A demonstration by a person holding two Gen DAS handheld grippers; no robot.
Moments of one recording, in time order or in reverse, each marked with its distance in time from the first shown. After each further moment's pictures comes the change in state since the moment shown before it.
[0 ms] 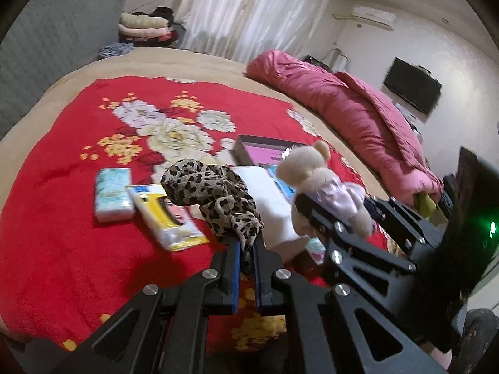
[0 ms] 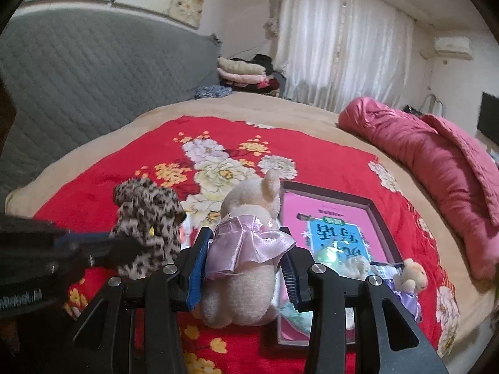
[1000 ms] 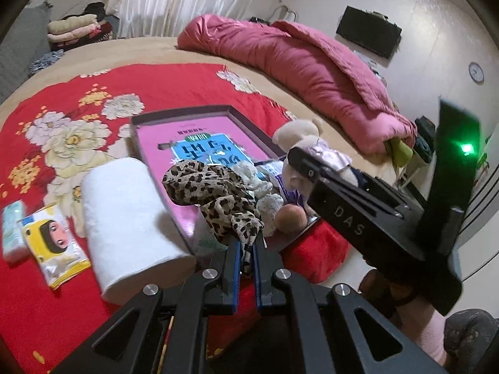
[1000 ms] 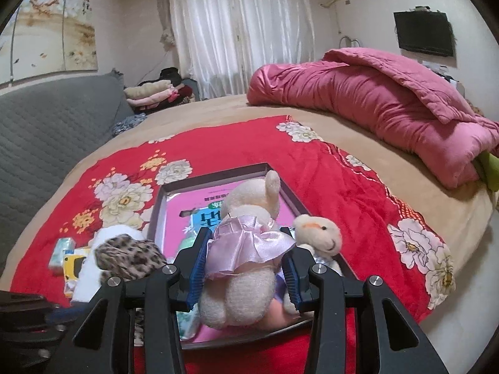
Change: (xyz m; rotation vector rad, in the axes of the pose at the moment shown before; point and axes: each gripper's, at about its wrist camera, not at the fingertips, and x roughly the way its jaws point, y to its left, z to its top) left arm 0.086 -0.130 -0.001 0.215 0.160 -0.134; right arm -0.001 -0.162 -0.046 0.400 -0.001 -0.193
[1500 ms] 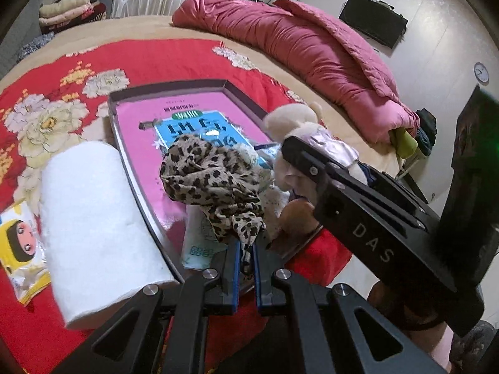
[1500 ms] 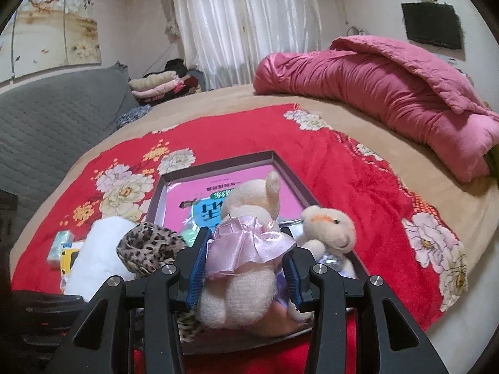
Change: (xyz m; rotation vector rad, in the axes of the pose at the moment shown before) left arm 0.053 0.004 0.008 -0.016 0.094 -0.032; right arm 0.028 -0.002 -0.004 -0.007 0.054 0.047
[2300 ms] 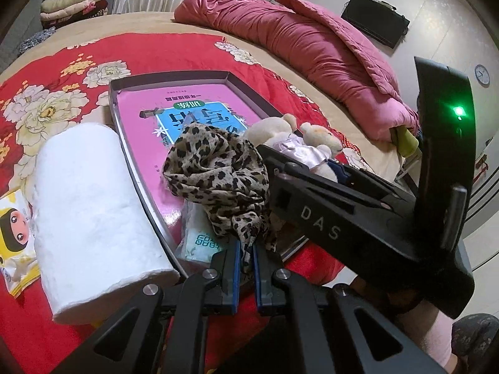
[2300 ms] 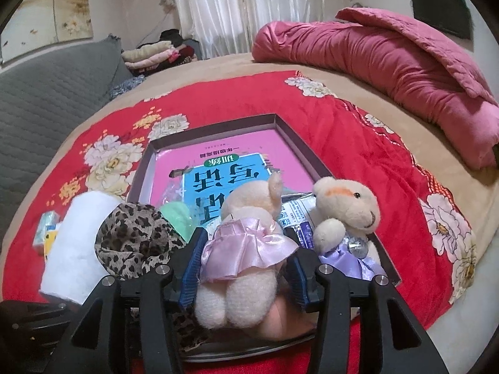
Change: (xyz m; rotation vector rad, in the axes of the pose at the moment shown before) left arm 0.012 0.005 -0.010 -0.015 0.014 -0.011; right arm 0.037 0.004 -0.007 -0.012 0.140 -0.028
